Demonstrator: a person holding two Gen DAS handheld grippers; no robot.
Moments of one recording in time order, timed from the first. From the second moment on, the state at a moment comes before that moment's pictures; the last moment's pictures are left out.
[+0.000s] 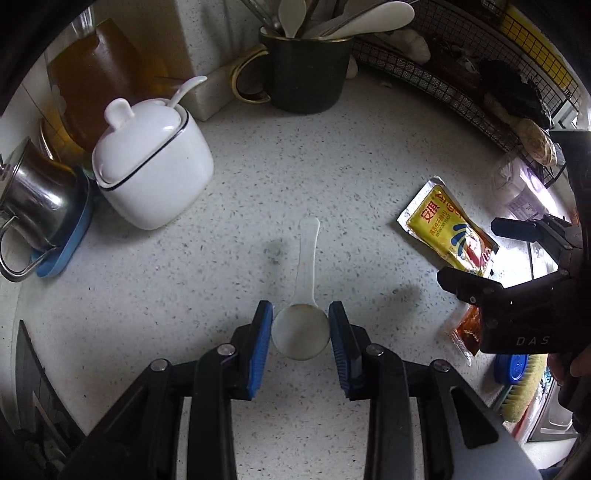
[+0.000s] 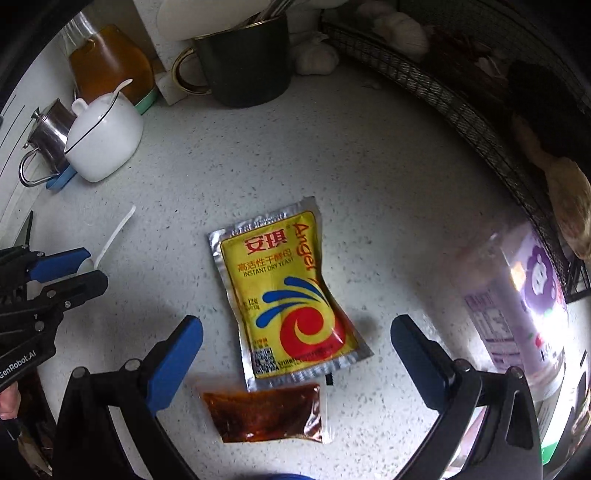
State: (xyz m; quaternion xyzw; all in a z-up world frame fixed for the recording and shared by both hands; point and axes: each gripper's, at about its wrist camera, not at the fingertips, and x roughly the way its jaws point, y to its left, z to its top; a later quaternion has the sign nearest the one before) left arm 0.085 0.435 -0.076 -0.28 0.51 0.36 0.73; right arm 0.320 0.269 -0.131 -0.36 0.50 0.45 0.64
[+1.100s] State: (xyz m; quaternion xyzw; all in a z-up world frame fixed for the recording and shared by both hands) left arm 0.146 0.247 0.009 -0.14 0.48 0.22 0.84; right arm 0.253 0.034 -0.016 -0.16 0.47 0.38 0.78
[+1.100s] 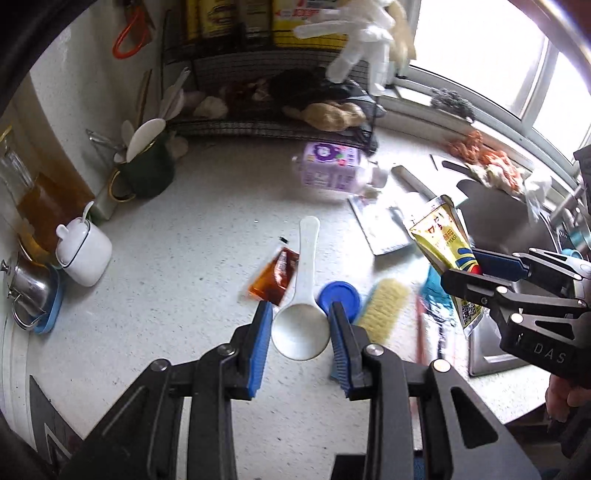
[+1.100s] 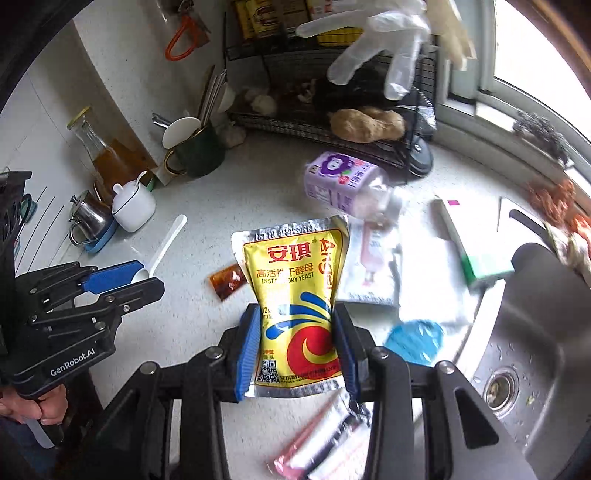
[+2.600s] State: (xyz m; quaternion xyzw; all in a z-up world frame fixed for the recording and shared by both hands) left arm 0.110 -0.161 -0.216 0.00 0.59 -0.06 0.80; right arm 0.060 -0.338 -0.174 -0.01 0.56 0.12 0.82
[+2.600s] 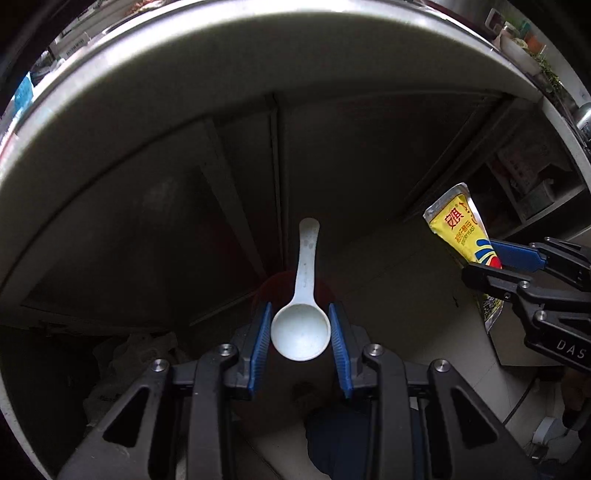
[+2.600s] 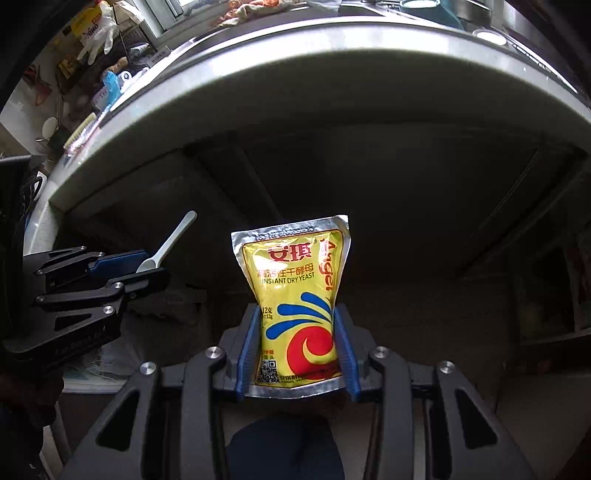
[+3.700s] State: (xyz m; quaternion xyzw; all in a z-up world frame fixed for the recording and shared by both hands) left arm 0.114 -0.140 -0.314 0.00 0.61 0.00 0.79; right arm 0.099 -0.326 -0.275 -0.05 0.60 0.17 0.78
